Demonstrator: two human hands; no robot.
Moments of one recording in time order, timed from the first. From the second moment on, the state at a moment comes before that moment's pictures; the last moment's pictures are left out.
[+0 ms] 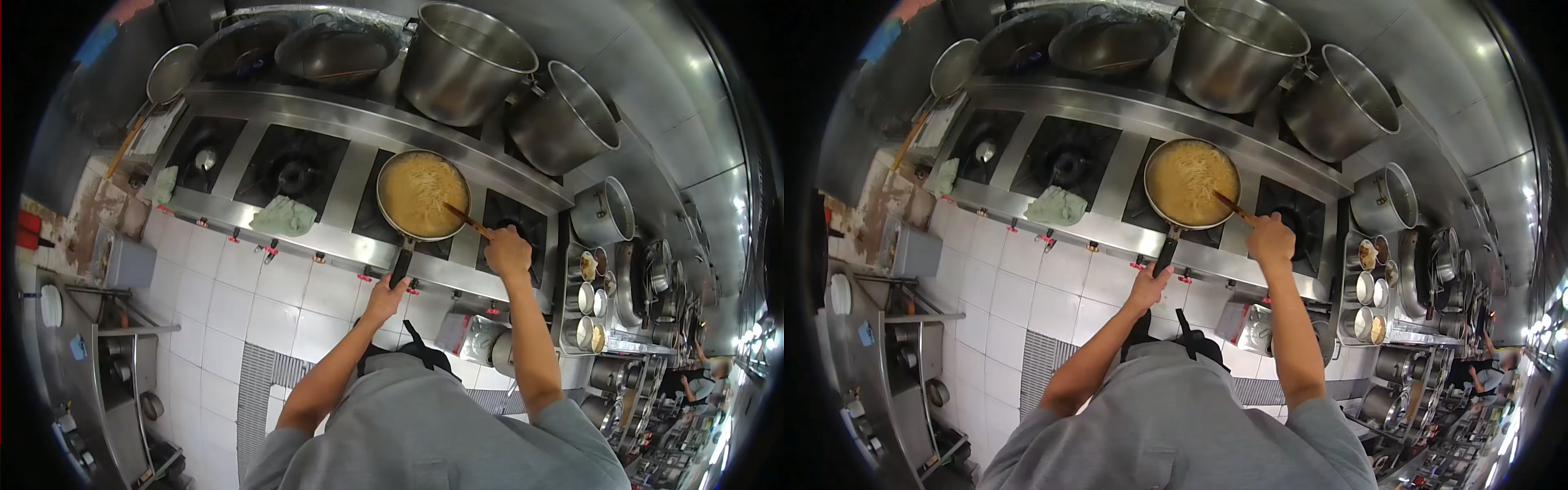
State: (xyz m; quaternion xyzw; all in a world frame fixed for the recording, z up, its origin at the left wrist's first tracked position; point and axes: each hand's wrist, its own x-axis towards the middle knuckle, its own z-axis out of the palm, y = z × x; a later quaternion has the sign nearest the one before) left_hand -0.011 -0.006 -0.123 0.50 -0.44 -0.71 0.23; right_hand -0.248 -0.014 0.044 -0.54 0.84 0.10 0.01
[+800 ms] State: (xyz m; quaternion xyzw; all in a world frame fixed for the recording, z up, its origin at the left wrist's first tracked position) left_hand -0.012 -0.005 -0.117 0.50 -0.43 -0.72 0.22; right_hand -0.220 -0.019 -0.004 -0.62 0.78 0.10 -0.02
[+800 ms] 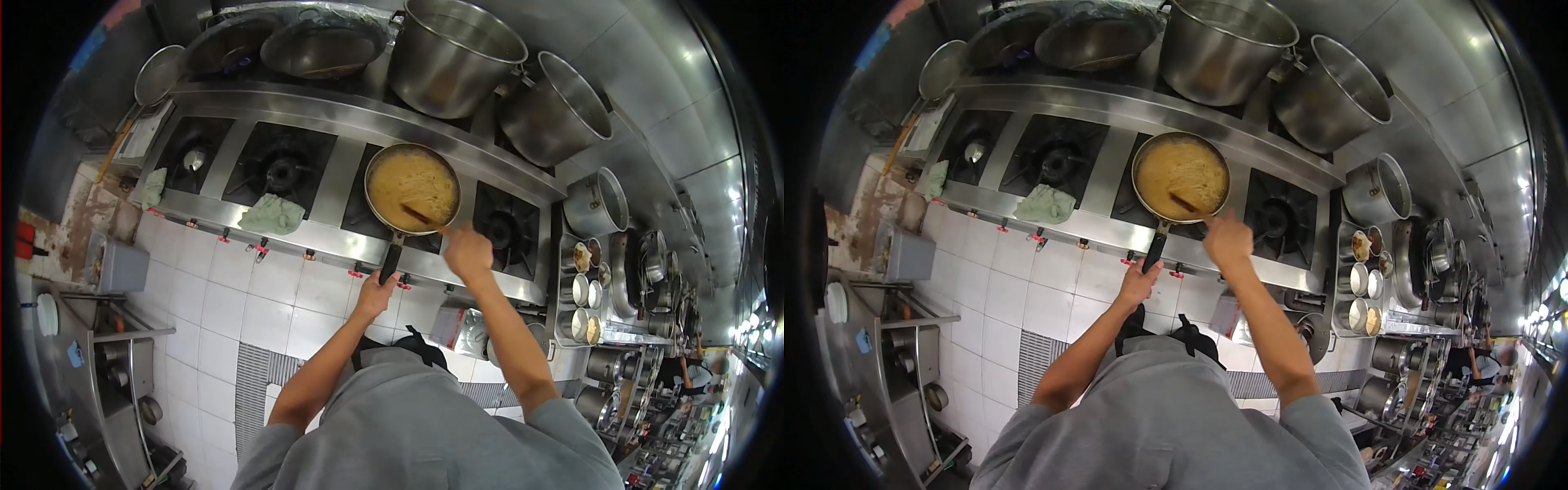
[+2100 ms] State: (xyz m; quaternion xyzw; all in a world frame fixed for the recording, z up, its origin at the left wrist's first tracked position) left_hand -0.011 -0.005 -0.118 0.49 -0.43 -0.72 0.22; right_hand -0.248 -0.058 -0.011 -0.55 0.84 0.05 0.01
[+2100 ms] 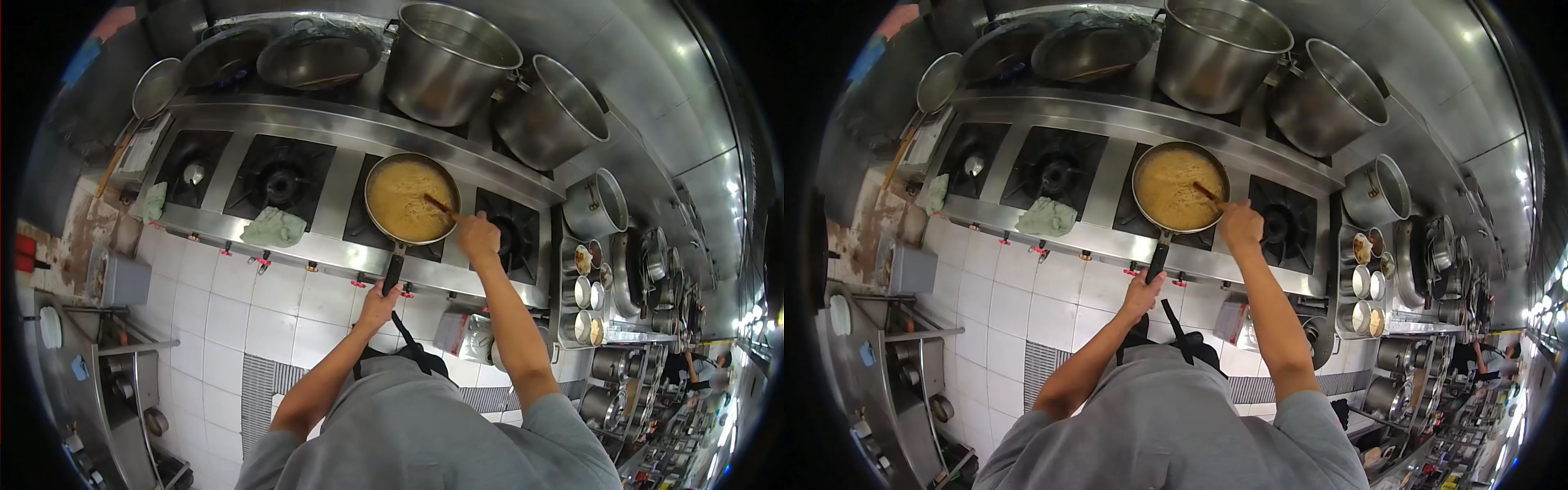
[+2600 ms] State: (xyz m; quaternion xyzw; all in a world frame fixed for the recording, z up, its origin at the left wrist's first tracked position) left_hand -0.009 -0.006 -0.115 0.49 -0.42 -0.73 0.21; right_hand -0.218 -0.035 -0.015 -0.63 0.77 0.11 0.03
